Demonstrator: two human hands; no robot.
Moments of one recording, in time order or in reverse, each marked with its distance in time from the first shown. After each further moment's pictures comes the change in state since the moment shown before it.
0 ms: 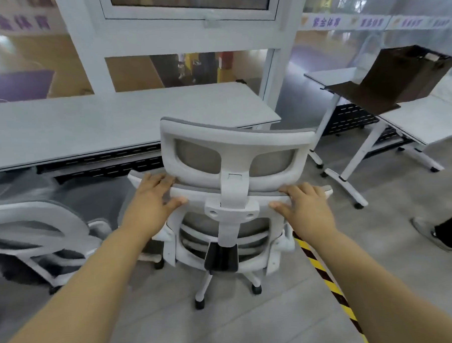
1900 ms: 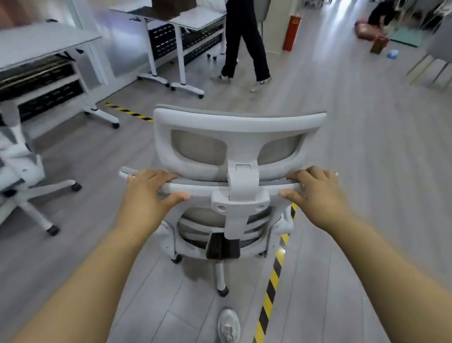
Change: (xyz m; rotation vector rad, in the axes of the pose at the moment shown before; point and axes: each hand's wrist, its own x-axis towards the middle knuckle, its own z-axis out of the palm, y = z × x) left_hand -0.836 0.036 -0.073 -0.240 -0.289 0.613; right_hand -1.039 -0.085 -0.081 -0.126 0.188 0.621
